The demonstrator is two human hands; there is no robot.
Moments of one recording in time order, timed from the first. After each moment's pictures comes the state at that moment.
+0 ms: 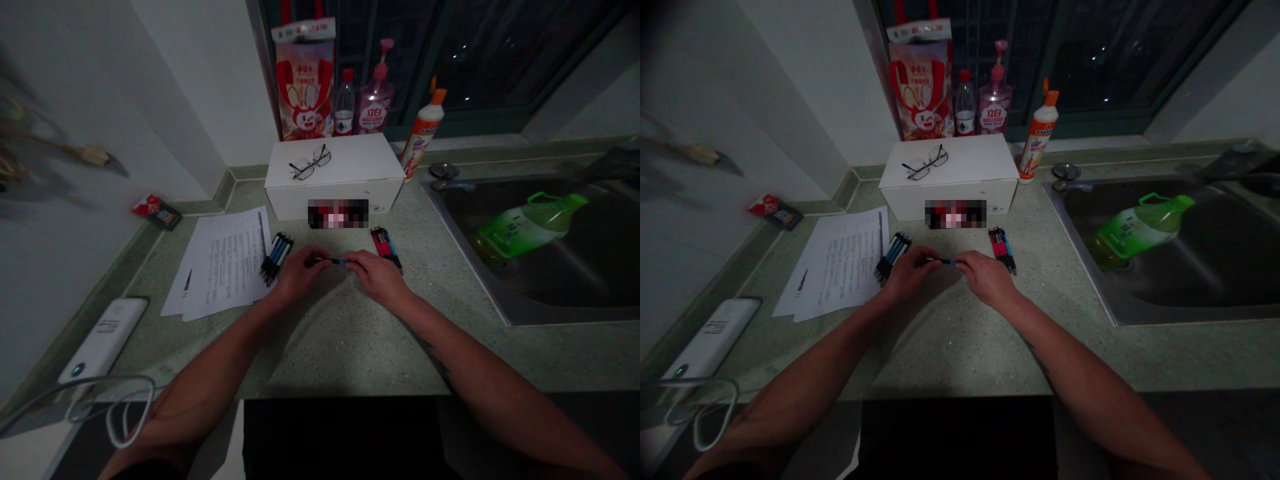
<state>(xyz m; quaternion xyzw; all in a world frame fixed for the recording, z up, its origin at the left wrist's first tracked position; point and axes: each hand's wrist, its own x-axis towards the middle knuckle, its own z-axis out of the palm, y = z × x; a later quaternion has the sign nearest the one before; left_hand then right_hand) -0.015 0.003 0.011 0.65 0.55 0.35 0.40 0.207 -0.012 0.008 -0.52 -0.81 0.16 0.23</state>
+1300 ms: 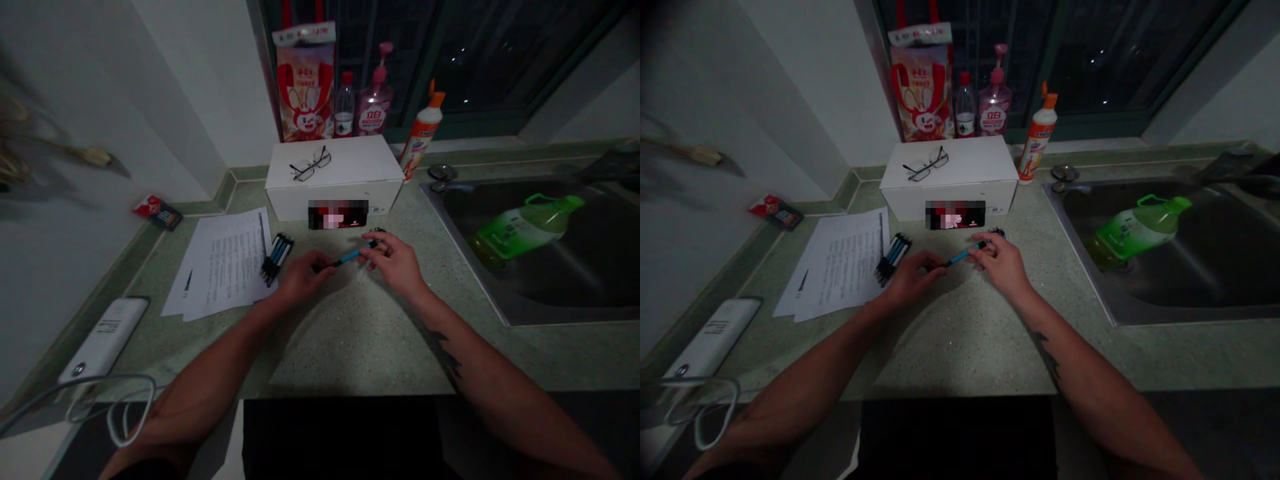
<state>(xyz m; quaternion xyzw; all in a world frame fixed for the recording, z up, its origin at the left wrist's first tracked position) -0.011 -0.004 0.011 0.69 0.51 0.33 0.38 0.221 0.002 0.014 -0.51 -0.56 0.43 0.49</state>
